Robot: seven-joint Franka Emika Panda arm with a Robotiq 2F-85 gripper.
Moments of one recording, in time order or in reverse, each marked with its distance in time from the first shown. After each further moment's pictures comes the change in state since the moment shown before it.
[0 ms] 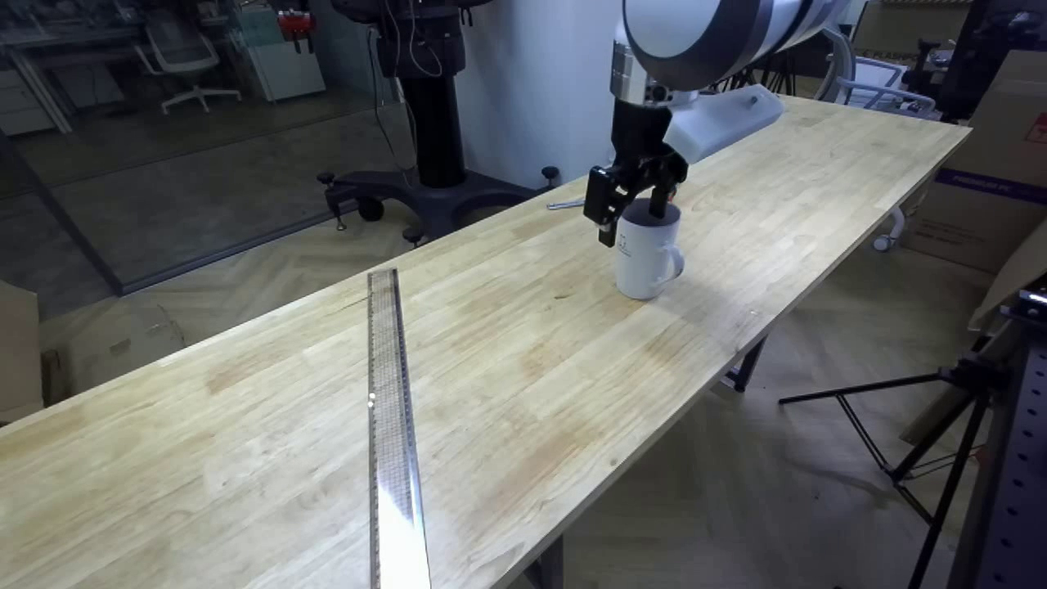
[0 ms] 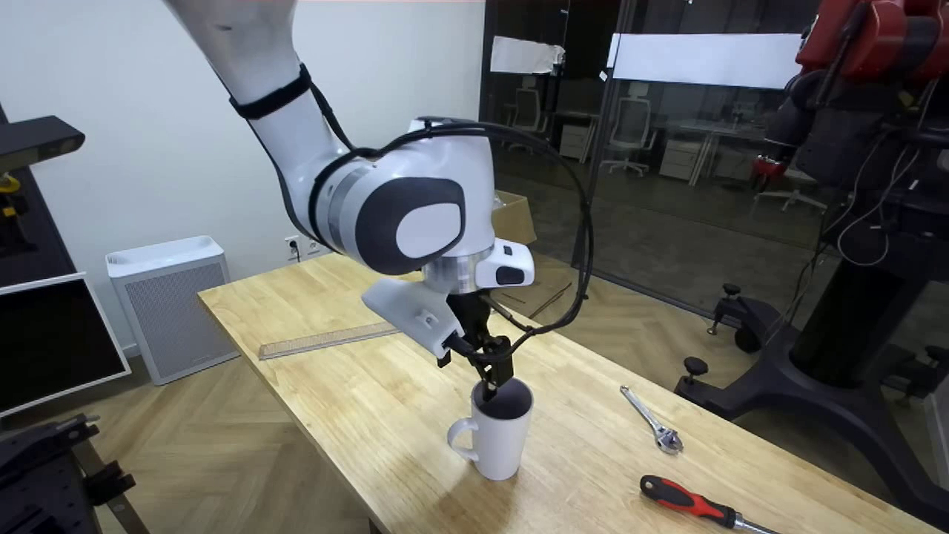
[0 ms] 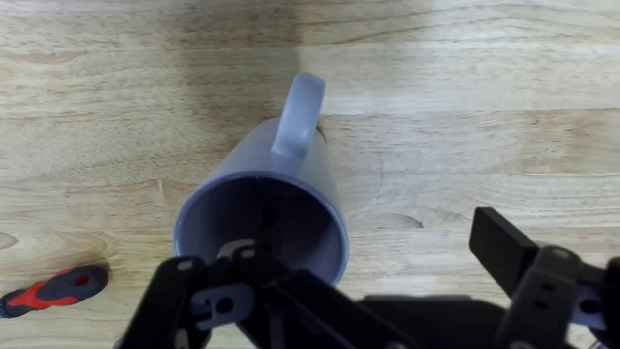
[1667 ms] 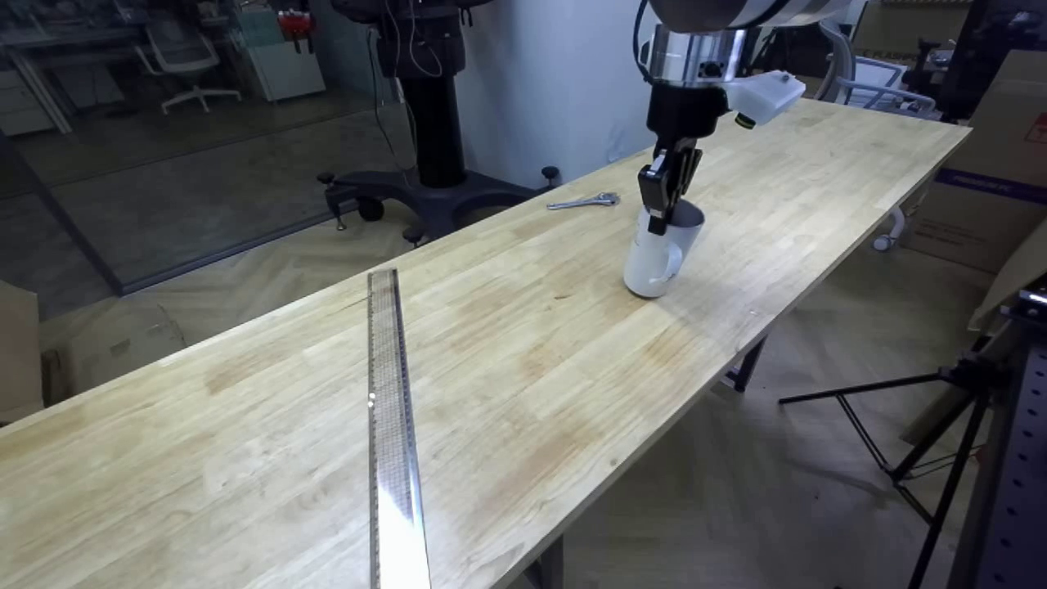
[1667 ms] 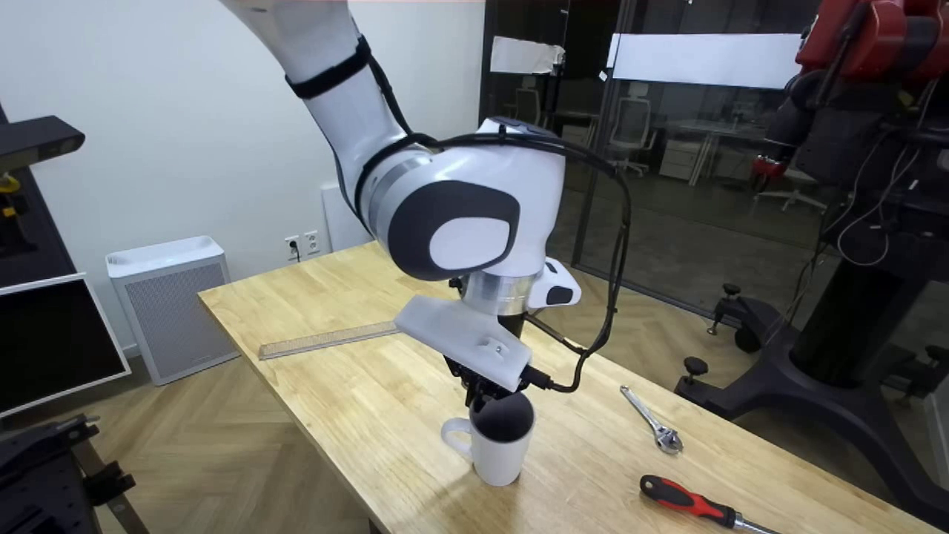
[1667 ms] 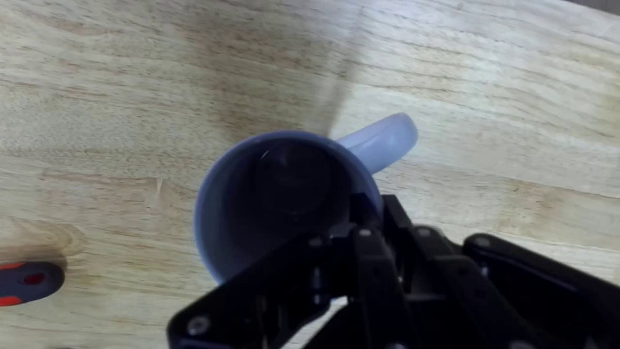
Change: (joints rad) arm -0.253 0.000 0.151 0.058 0.161 -0.175 -0.508
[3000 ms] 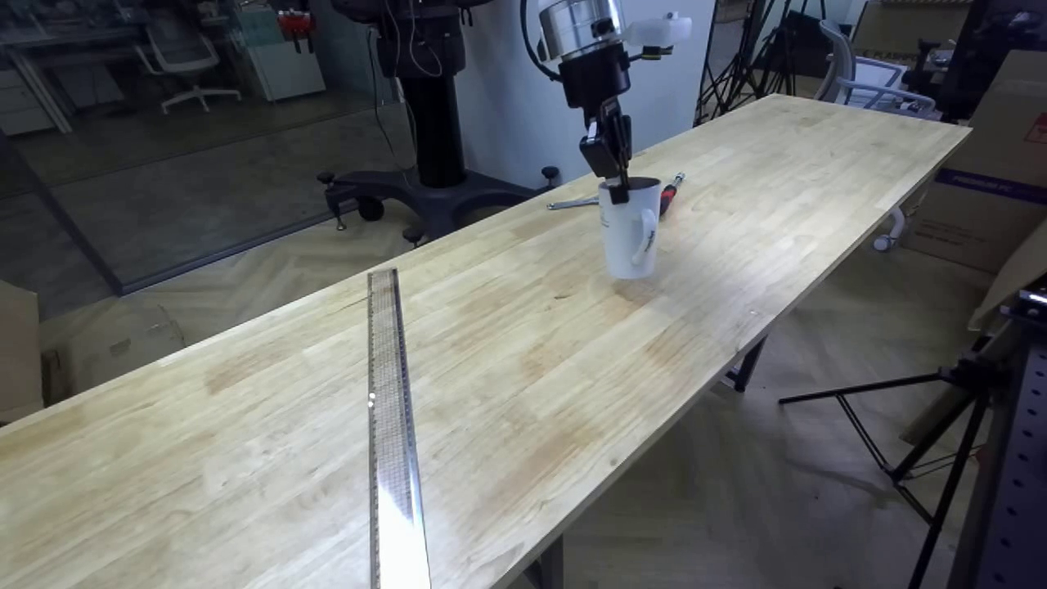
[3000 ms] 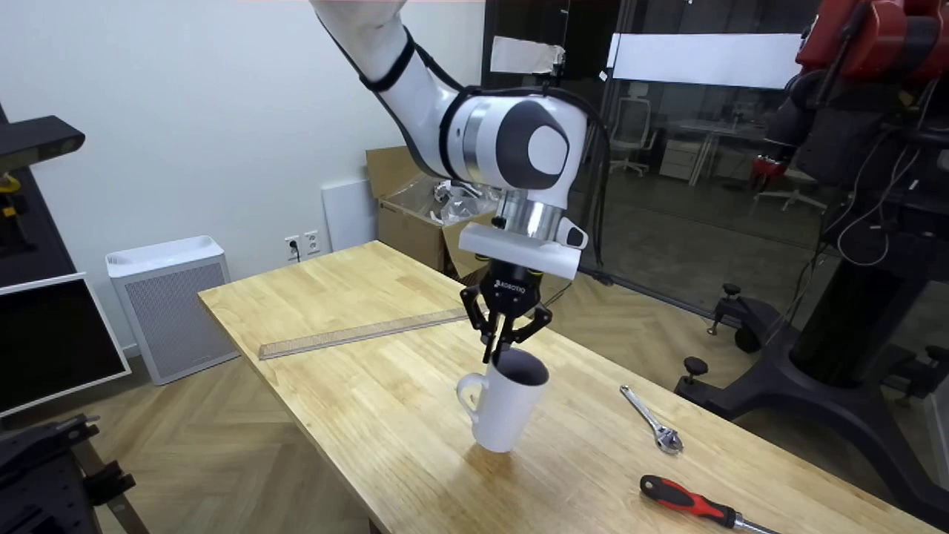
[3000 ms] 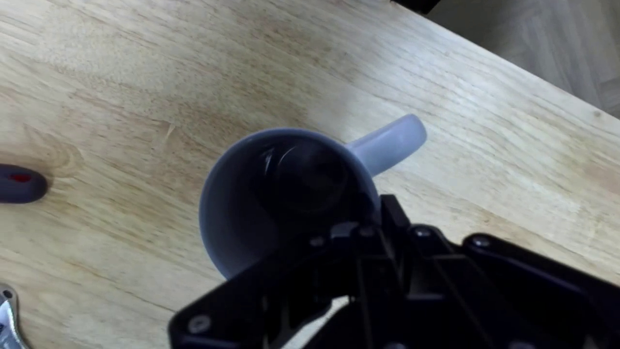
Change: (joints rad) arm 0.166 0.233 -0.063 0.554 -0.214 -0.623 0.033
